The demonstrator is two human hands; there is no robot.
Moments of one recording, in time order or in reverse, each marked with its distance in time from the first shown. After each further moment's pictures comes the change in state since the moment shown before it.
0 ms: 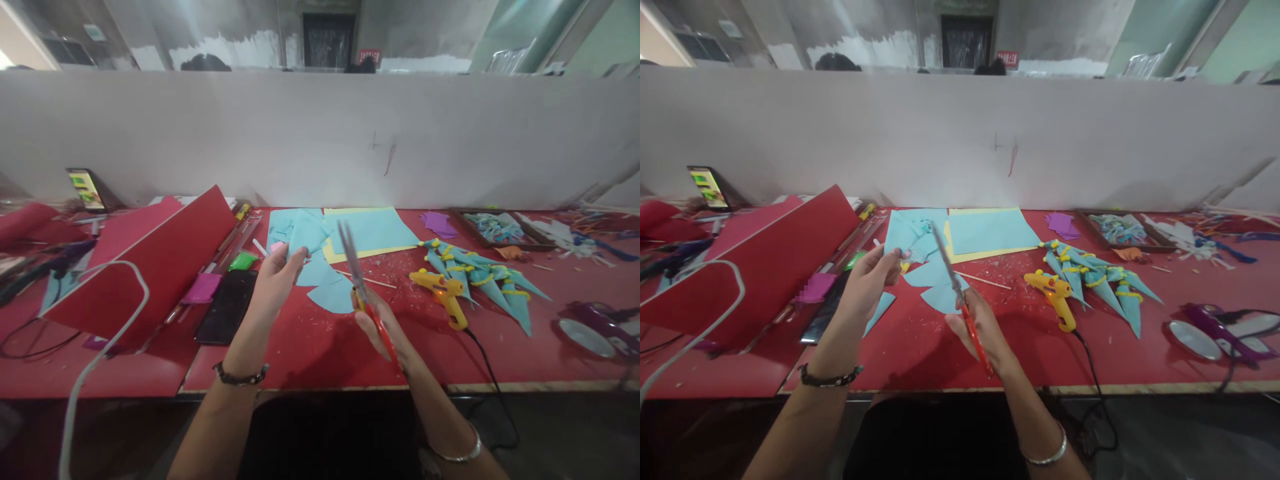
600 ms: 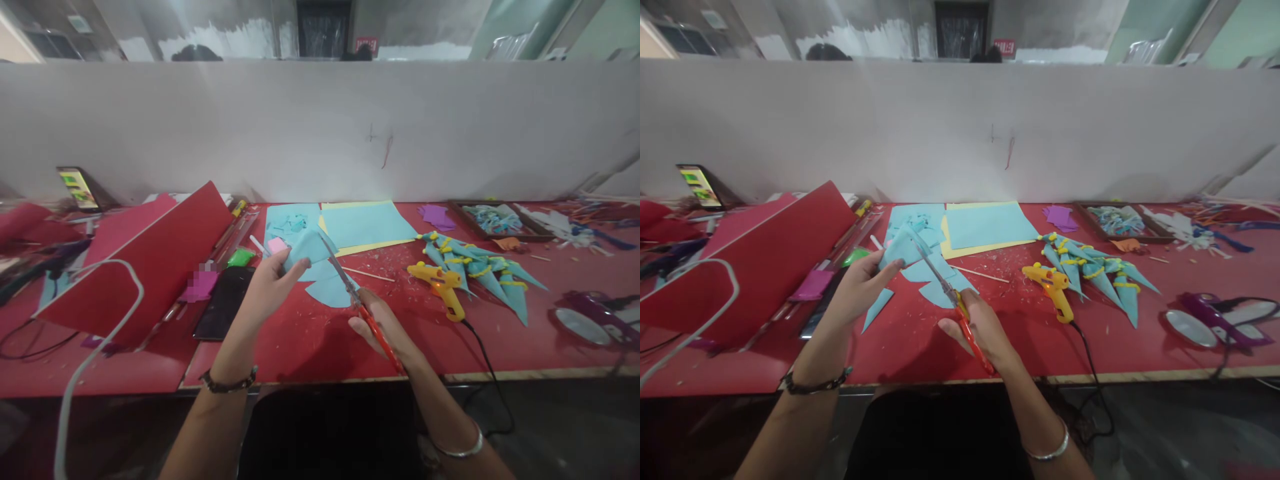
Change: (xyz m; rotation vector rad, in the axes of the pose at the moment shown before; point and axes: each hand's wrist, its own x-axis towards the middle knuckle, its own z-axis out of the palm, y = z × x) left_hand -0.009 0.004 -0.011 0.434 -0.132 0.088; right_hand -0.006 0.002 -0.007 -0.187 -0.116 -0.024
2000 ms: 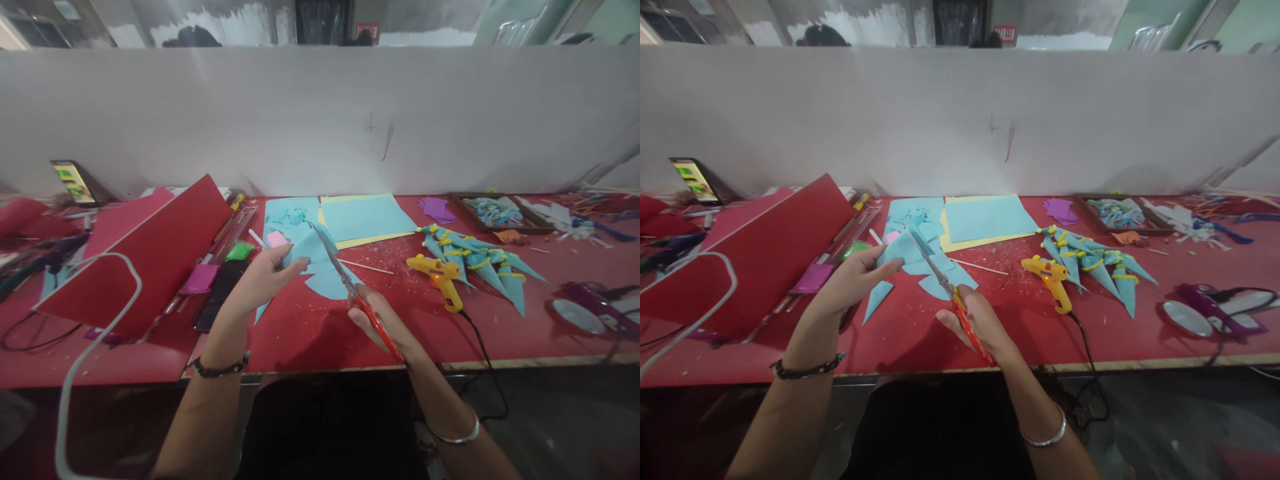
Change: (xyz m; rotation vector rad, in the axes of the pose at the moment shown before) left_hand 0.003 0.004 -0.014 0.187 -0.197 0.049; right_hand -0.002 -0.010 -0.004 0.051 -0.054 0.037
